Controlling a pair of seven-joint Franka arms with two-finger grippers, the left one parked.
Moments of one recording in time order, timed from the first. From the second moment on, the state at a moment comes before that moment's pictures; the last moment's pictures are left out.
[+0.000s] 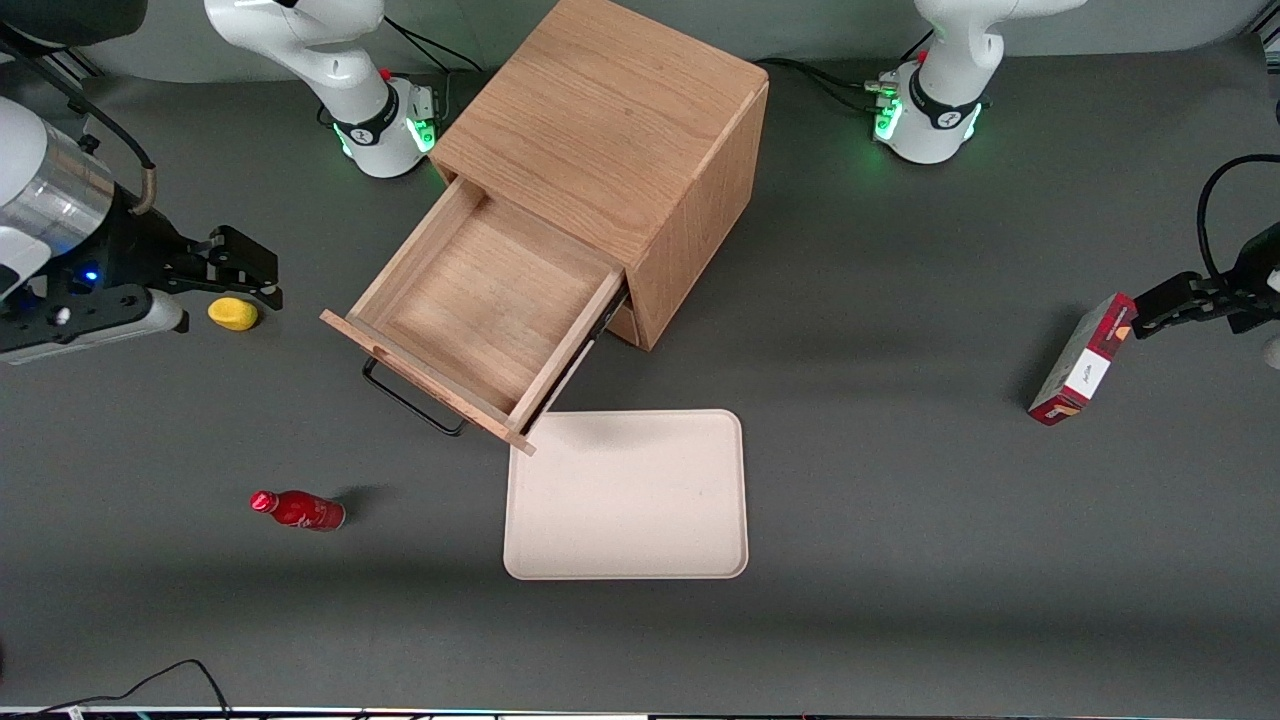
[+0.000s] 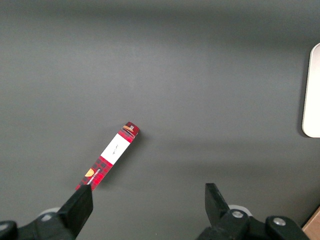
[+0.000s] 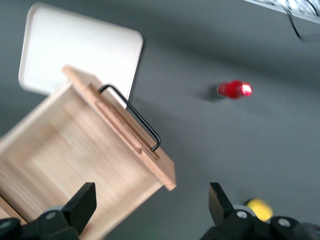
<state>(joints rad) 0.08 0.27 0.17 -1.11 -0.01 1.37 -0.13</state>
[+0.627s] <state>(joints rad) 0.07 0.33 0.16 -1.11 0.05 1.37 -0.75</state>
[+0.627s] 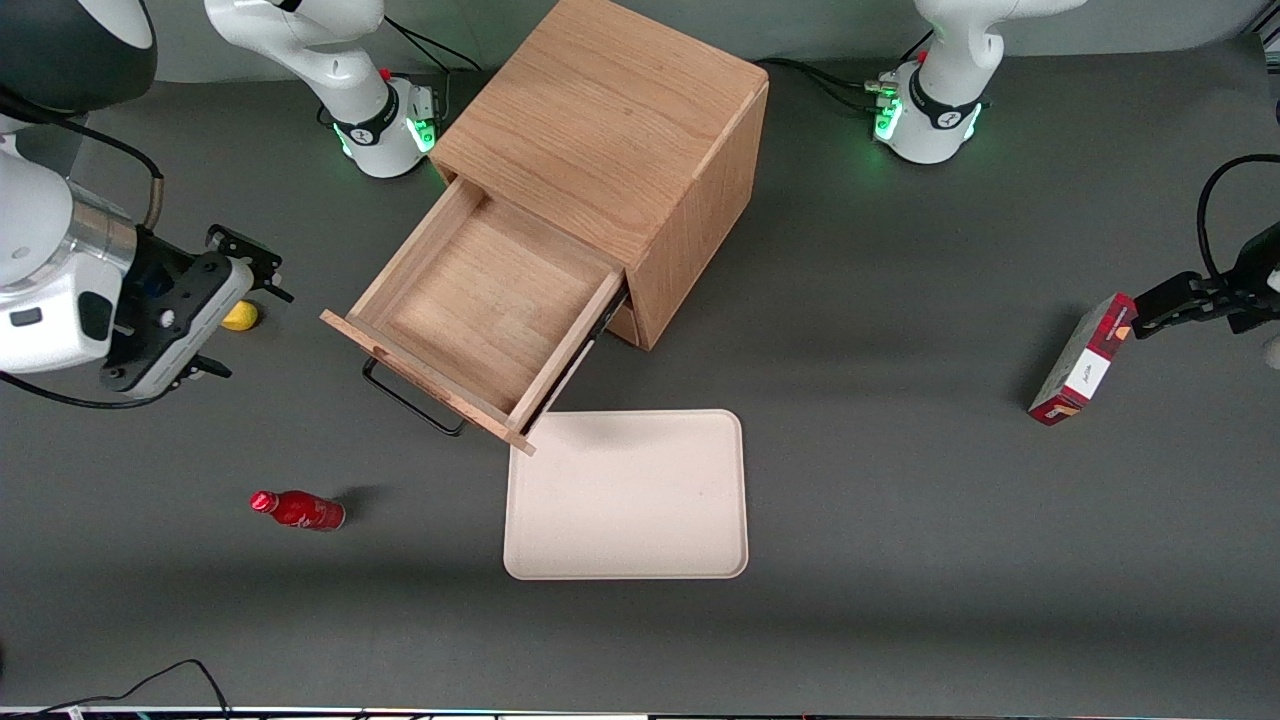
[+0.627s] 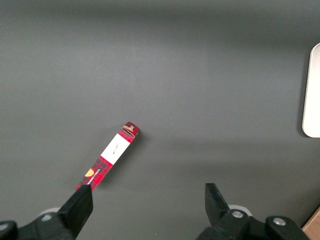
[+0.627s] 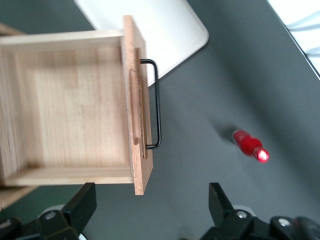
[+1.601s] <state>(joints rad) 0.06 0.50 0.11 -1.09 0.17 1.35 -0.82</state>
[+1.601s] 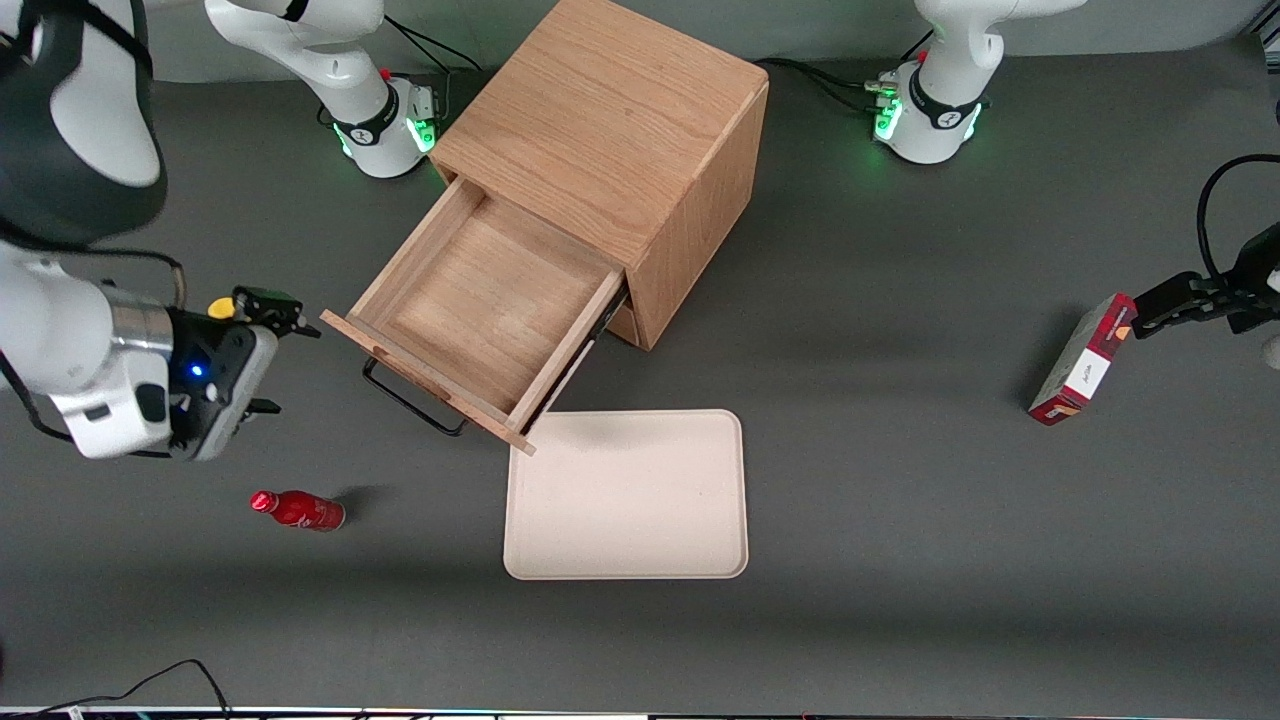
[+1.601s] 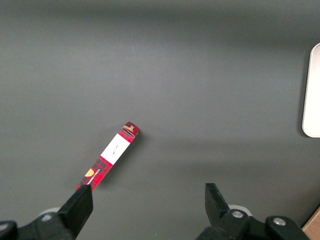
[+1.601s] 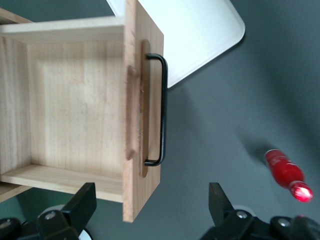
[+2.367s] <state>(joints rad) 0.07 0.63 0.11 -1.12 0.19 1.48 -0.68</state>
